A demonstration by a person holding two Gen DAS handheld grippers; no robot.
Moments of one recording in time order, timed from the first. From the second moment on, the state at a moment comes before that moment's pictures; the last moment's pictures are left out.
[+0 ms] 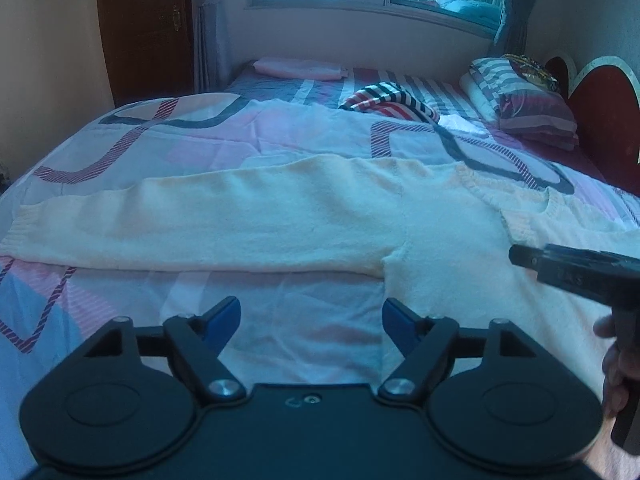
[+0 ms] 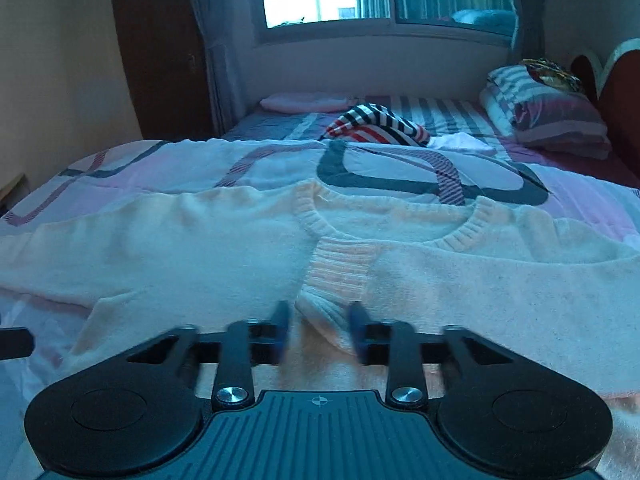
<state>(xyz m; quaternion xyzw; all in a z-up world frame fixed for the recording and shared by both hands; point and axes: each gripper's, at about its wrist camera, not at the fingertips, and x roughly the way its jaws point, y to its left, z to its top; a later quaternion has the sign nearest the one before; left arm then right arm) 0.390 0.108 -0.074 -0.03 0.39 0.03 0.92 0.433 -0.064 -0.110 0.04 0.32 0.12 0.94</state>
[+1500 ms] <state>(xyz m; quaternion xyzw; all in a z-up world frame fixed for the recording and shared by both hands) 0.473 0.053 -0.095 -0.10 0.39 -0.03 0.92 0.359 -0.249 -0.112 0.16 0.34 -0.04 0.92</state>
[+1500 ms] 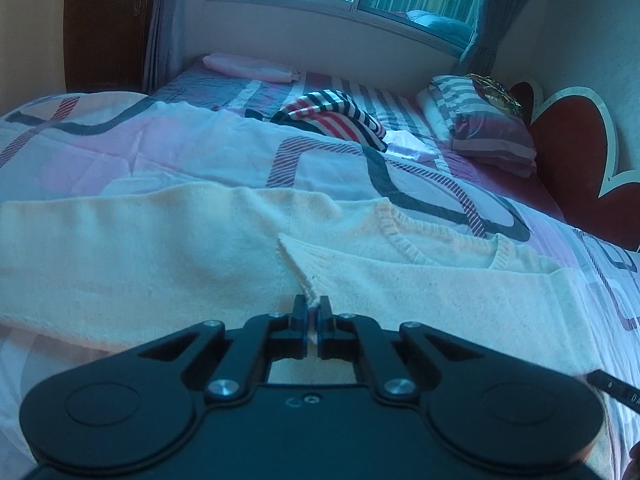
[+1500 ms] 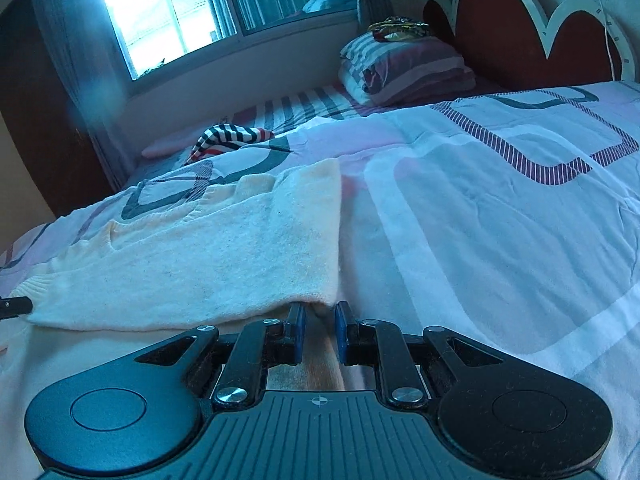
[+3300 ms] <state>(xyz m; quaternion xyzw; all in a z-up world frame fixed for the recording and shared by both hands) 0.507 0.024 -0.115 0.04 0.36 -0.04 0.93 0.512 -0.290 -0.120 0.17 0.36 0.00 0.92</state>
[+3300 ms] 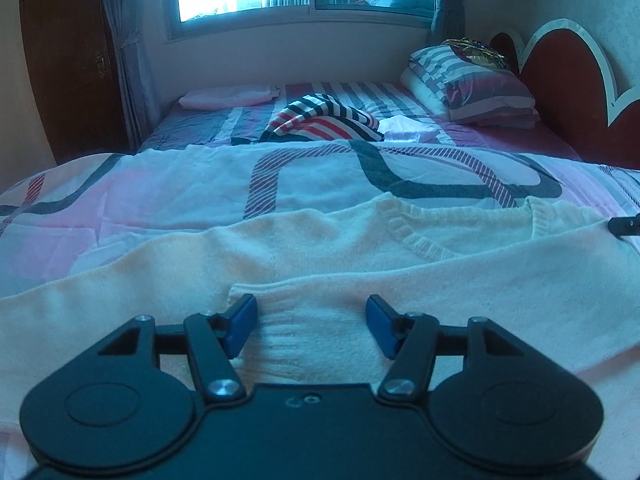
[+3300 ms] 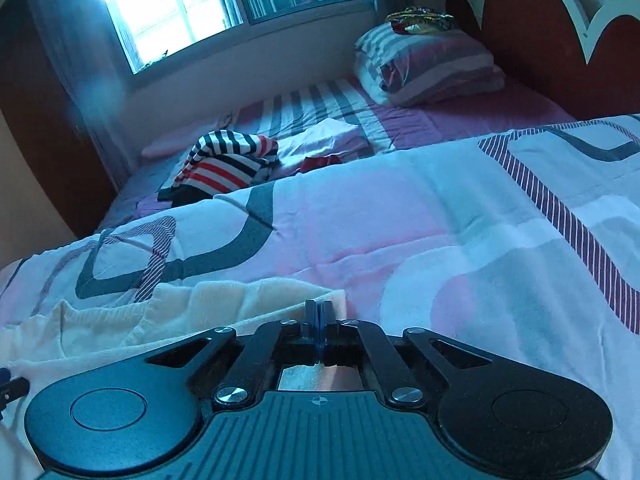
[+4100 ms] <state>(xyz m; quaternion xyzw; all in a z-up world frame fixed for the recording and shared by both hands) 0.461 0.005 -0.108 0.06 0.35 -0.05 0.93 0.400 -0.254 -0.101 0.11 0.37 0.01 0.92</state>
